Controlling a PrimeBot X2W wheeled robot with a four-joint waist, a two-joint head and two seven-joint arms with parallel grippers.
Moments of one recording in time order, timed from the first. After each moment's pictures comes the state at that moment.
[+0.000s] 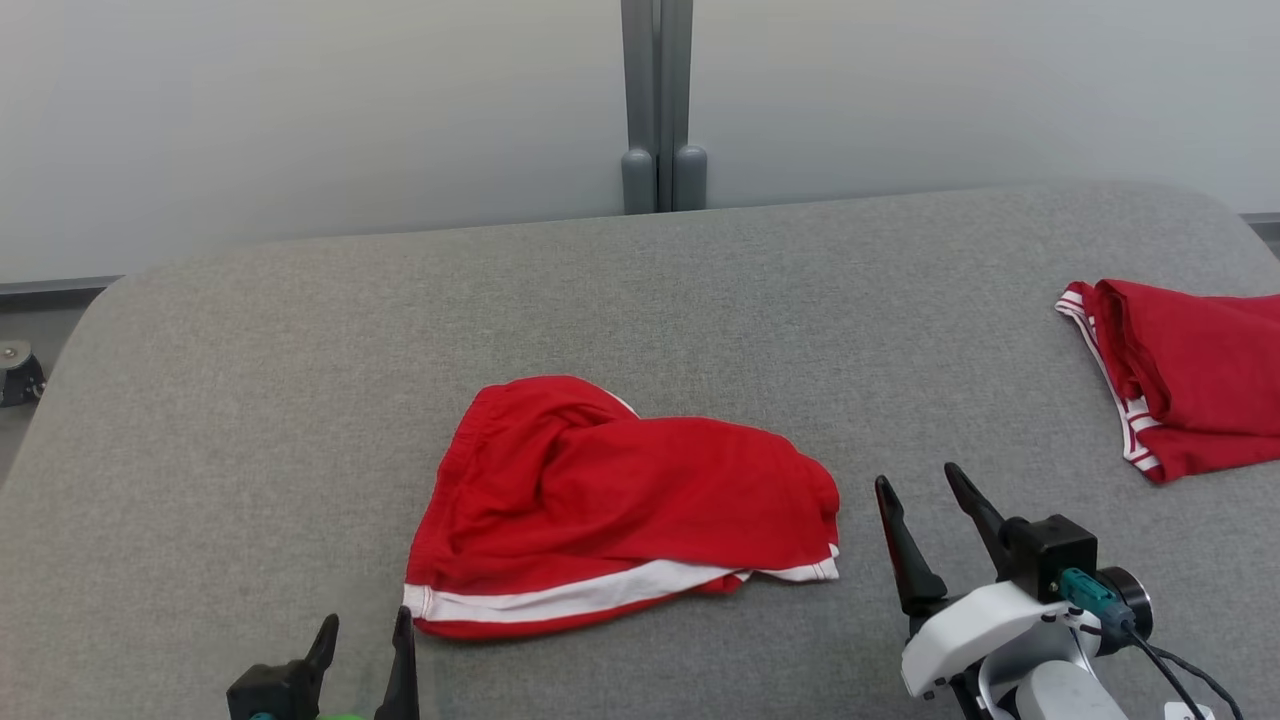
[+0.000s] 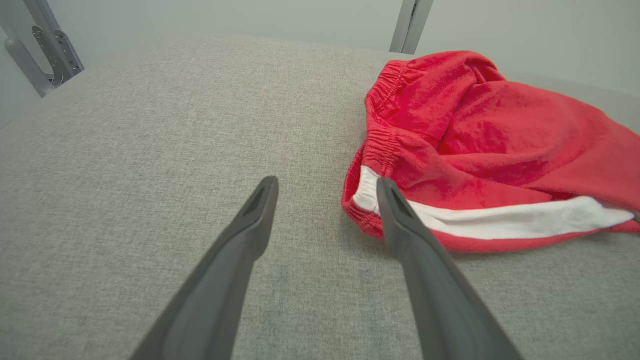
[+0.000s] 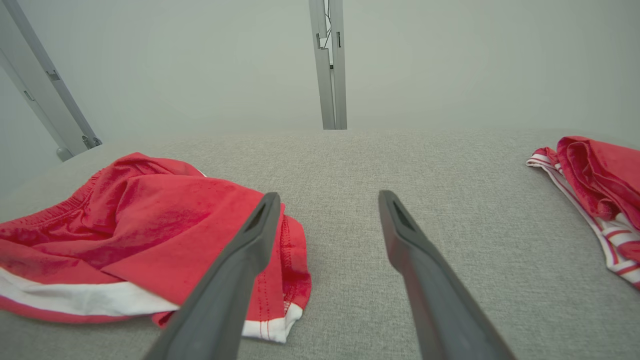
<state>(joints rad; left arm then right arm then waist) 0.07 0.08 -0.09 0.39 -0.28 -0.06 -0.21 -0.10 -0.05 0.12 0.40 0.14 0.13 -0.26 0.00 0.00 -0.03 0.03</state>
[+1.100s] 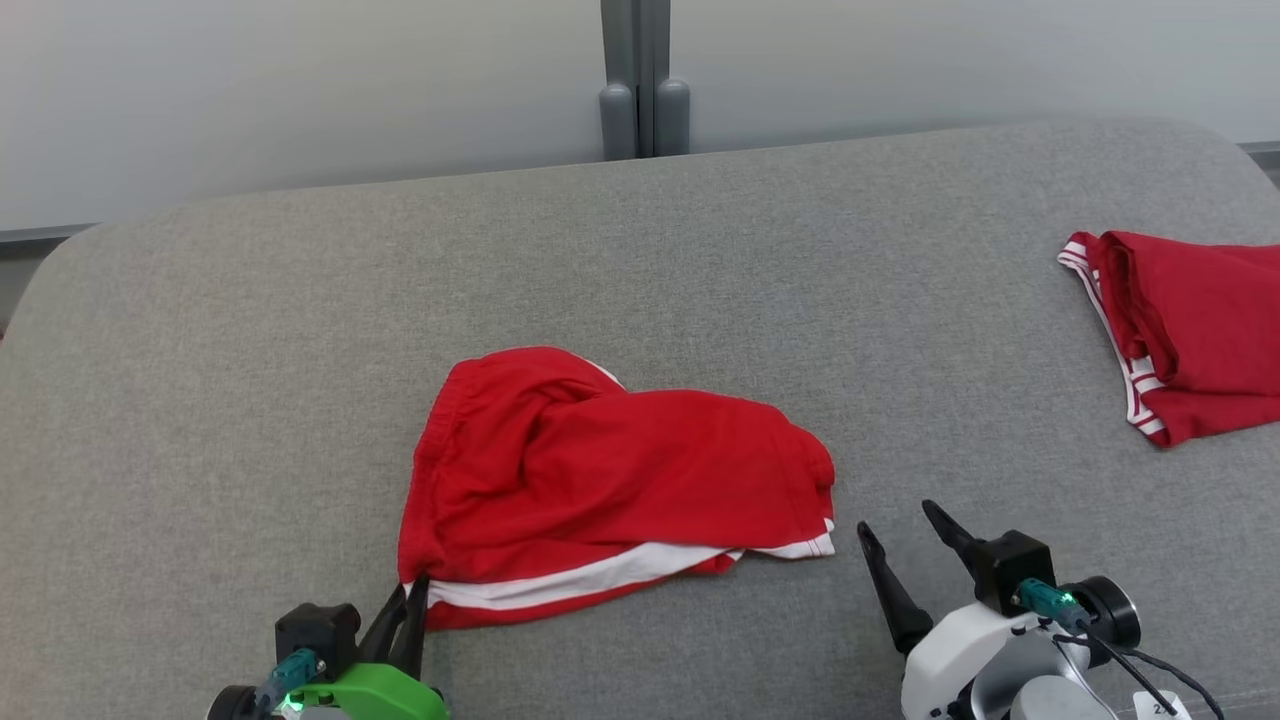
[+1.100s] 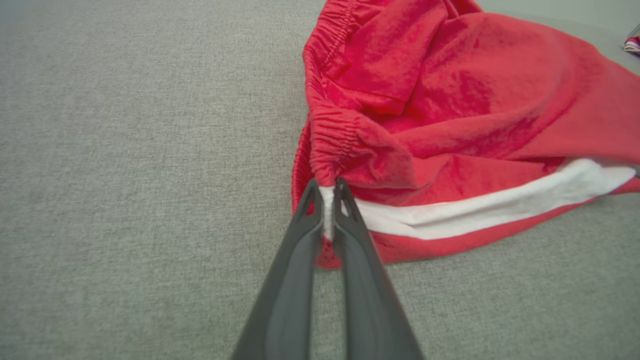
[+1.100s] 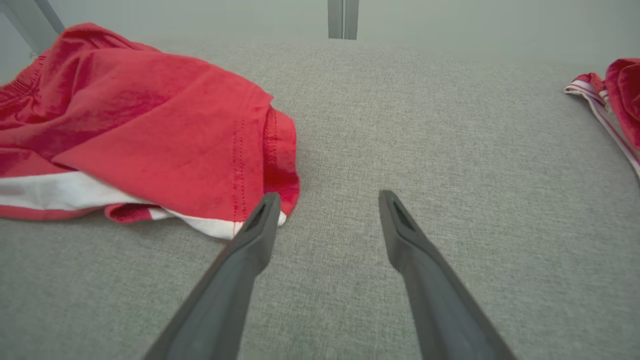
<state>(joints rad) -0.08 0.11 -0.20 0.53 -0.30 -0.11 -0.17 -0.12 -0.10 0.20 0.48 0.10 0.13 -0.21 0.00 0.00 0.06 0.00</state>
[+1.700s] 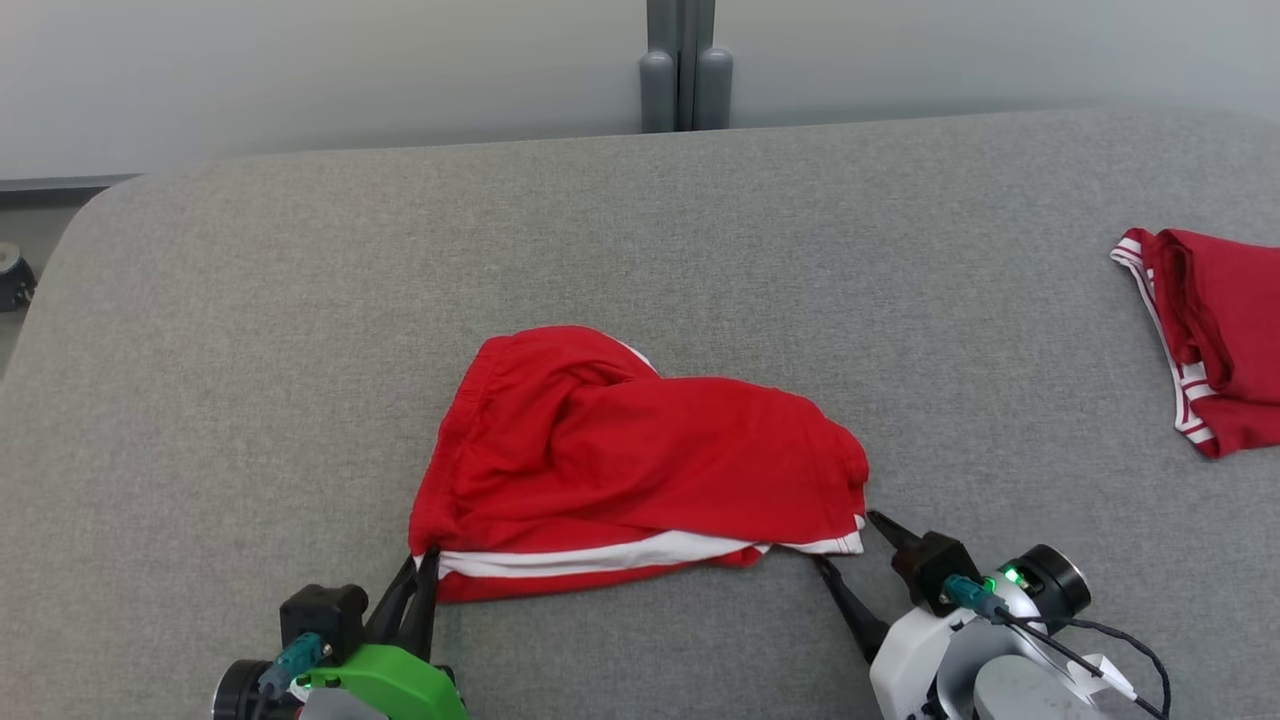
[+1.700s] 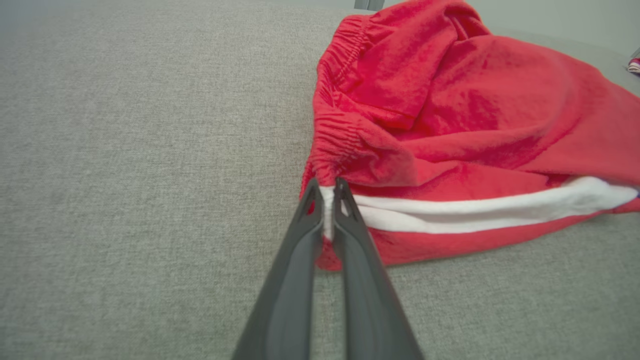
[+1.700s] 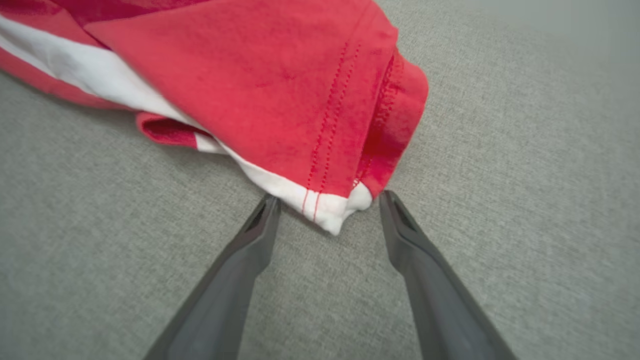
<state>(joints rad) -0.10 0.11 -0.23 0.49 -0.31 -0.11 -0.19 -0.27 -0.17 0.45 0.69 0.06 0.13 -0.25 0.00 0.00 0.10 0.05</state>
